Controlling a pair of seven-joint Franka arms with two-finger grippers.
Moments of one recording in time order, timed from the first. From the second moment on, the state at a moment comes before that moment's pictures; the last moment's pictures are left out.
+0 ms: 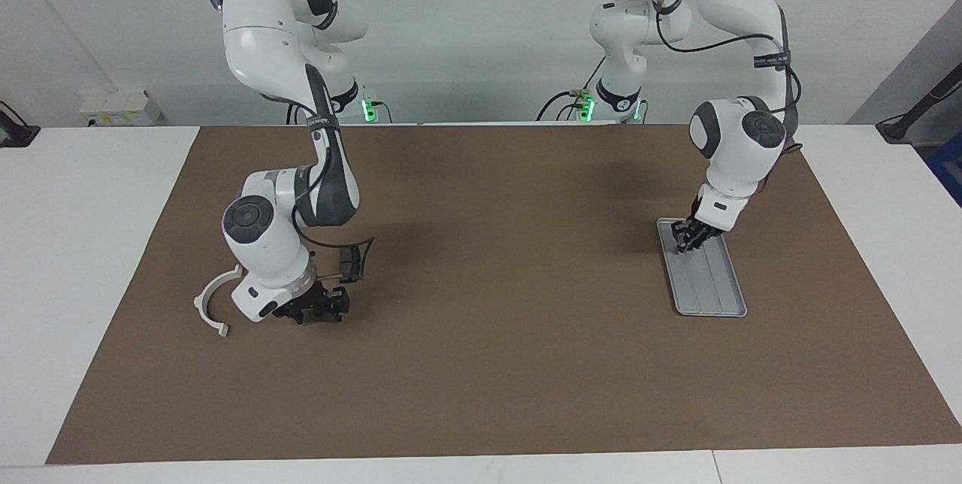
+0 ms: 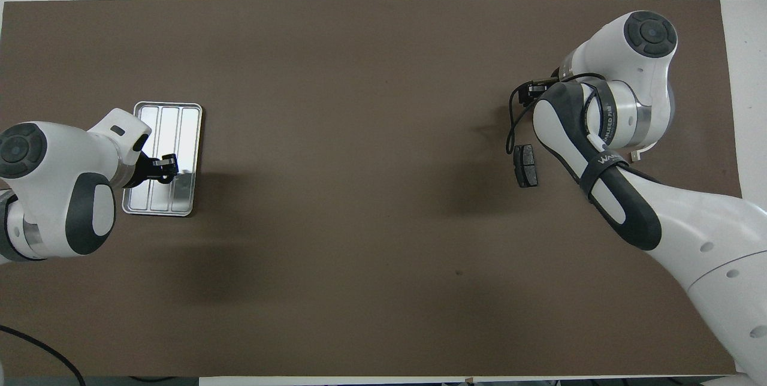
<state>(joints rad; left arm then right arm) -0.03 0.12 0.02 -2.27 0.01 2.46 -0.17 0.10 0.56 -0.02 -1.65 0.04 2.23 0.04</state>
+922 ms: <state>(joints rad) -0.02 0.12 0.02 -2.29 0.01 2.46 -0.17 0.10 0.55 -0.02 -1.67 0.04 2.22 0.03</state>
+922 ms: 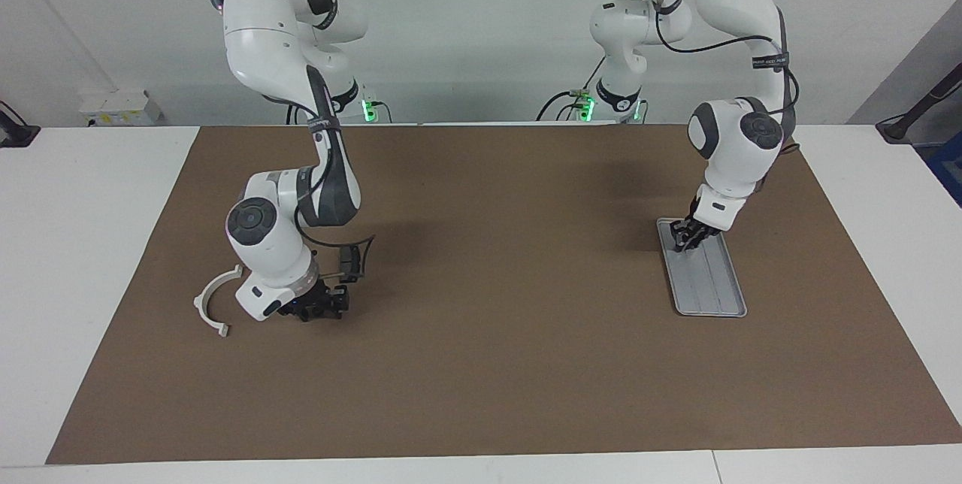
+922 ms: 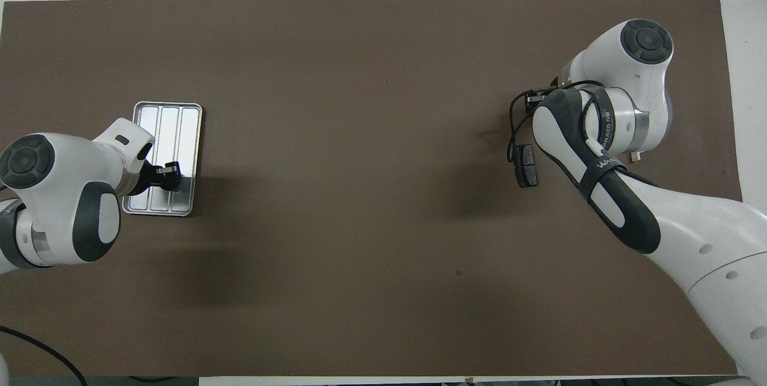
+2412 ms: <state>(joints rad) -0.06 0.12 -0.01 -2.08 -0.02 2.34 -0.34 0.26 0.43 -0.02 -1.37 0.02 1.89 0.10</state>
